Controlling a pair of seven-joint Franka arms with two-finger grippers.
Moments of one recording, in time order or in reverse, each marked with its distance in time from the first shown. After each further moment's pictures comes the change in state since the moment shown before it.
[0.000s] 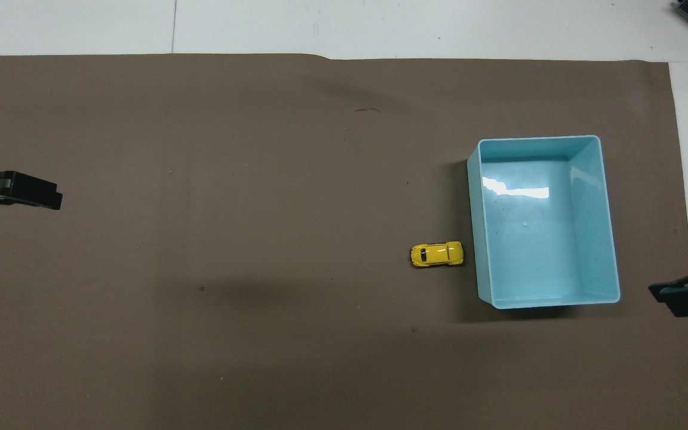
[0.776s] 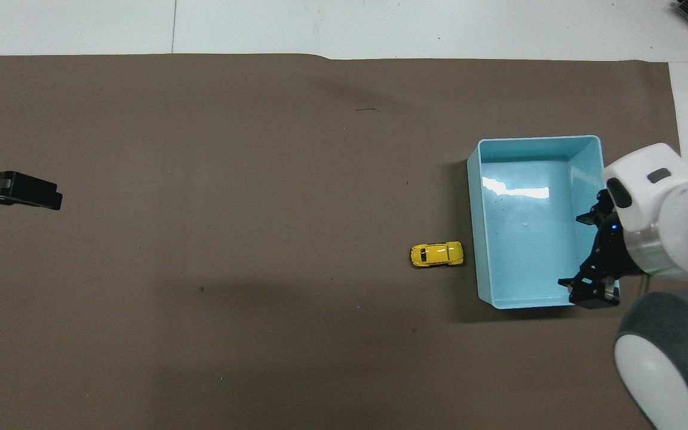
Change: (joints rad) left arm 0.000 0.000 -0.001 0.000 0.000 -0.001 0.000; right arm 0.170 0.031 0.006 -0.230 0.001 0.326 -0.464
